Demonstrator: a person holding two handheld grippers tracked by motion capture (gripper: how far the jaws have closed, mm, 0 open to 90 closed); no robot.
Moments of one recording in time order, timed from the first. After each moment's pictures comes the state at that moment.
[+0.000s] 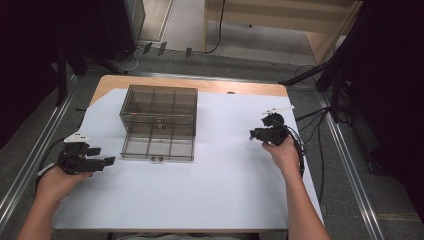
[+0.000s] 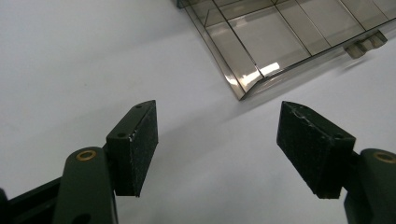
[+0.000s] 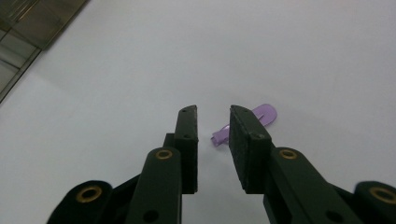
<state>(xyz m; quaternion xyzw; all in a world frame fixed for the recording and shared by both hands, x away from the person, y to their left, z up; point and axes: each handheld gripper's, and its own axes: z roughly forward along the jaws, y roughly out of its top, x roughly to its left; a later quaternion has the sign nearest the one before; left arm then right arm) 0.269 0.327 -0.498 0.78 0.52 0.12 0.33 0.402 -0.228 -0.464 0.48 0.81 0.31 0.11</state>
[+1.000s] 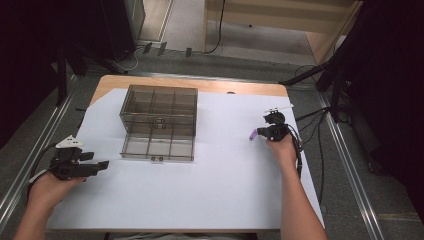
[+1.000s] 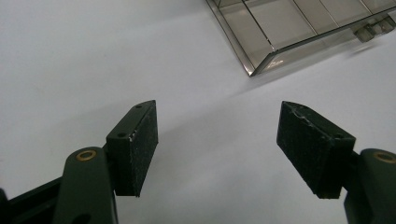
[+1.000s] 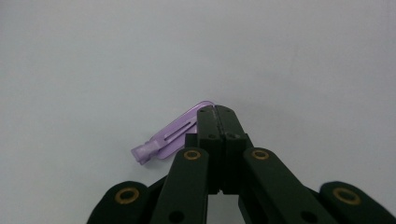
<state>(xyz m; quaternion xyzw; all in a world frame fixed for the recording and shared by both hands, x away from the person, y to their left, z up) 0.252 0.339 -0.499 0.77 0.54 0.13 0.32 0.436 -0.244 -0.495 0.53 0.79 0.27 0.12</state>
